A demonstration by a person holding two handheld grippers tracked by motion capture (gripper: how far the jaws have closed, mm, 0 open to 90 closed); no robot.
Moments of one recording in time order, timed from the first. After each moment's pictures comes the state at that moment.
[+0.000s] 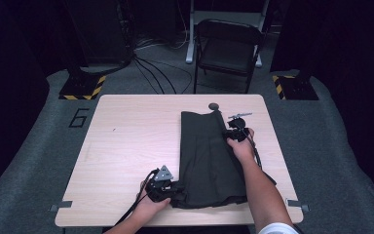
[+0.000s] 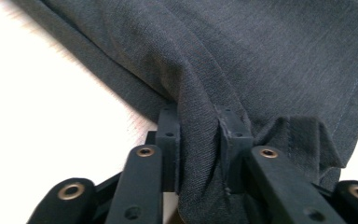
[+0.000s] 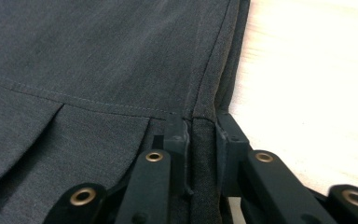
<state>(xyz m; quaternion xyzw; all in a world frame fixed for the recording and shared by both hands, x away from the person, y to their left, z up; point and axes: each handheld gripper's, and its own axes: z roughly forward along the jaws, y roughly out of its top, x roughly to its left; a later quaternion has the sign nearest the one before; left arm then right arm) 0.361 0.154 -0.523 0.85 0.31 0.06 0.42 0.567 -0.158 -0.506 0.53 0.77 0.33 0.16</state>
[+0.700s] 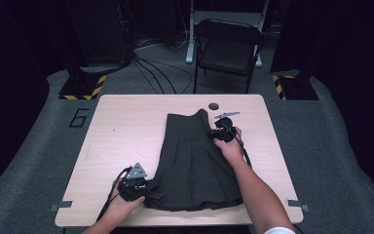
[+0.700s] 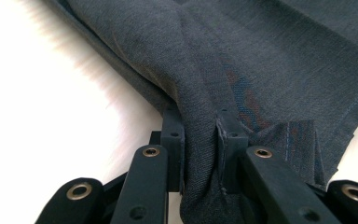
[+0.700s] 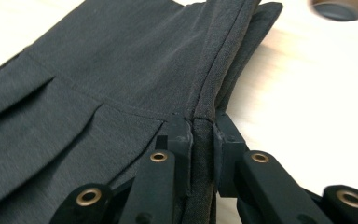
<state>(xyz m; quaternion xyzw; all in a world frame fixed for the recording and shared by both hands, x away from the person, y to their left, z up) 0.346 0.234 -0.493 0.85 0.35 0.09 0.39 0.551 -0.109 -0.488 0.46 0.80 0.37 0.12</state>
